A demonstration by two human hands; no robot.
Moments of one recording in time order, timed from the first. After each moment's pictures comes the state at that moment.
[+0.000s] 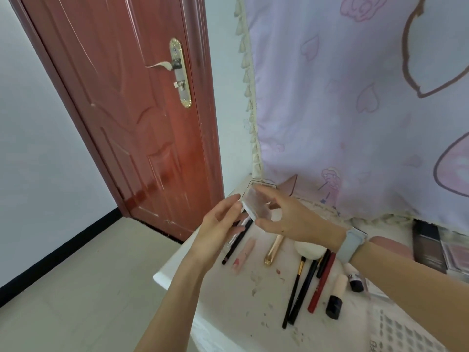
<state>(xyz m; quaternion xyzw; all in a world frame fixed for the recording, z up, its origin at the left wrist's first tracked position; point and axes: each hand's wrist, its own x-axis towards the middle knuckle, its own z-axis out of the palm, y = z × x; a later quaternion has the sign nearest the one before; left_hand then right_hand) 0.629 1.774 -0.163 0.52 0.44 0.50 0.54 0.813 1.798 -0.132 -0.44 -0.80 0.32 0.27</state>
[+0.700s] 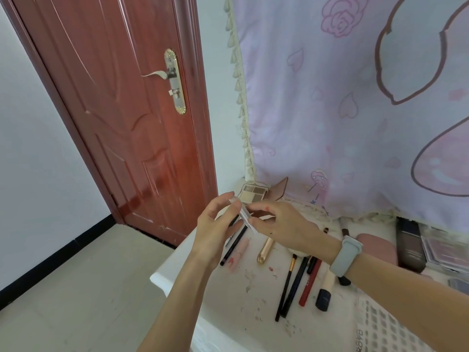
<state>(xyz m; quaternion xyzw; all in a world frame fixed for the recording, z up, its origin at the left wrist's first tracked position) 0.646 1.761 -0.150 0.44 0.40 0.58 0.56 0.805 1.766 -0.124 -0.44 -0.76 0.34 0.33</state>
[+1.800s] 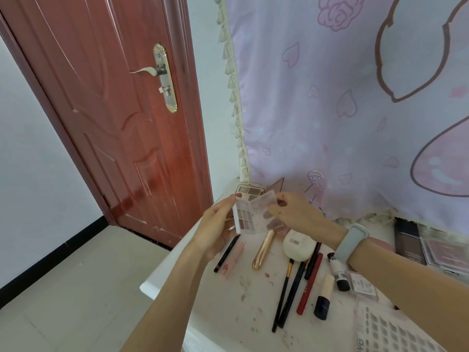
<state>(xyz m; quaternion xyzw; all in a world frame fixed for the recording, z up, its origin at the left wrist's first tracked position) 0.651 1.799 -0.156 0.46 0.41 0.47 0.63 0.833 1.803 -0.128 -0.58 -0.62 0.43 0.31</state>
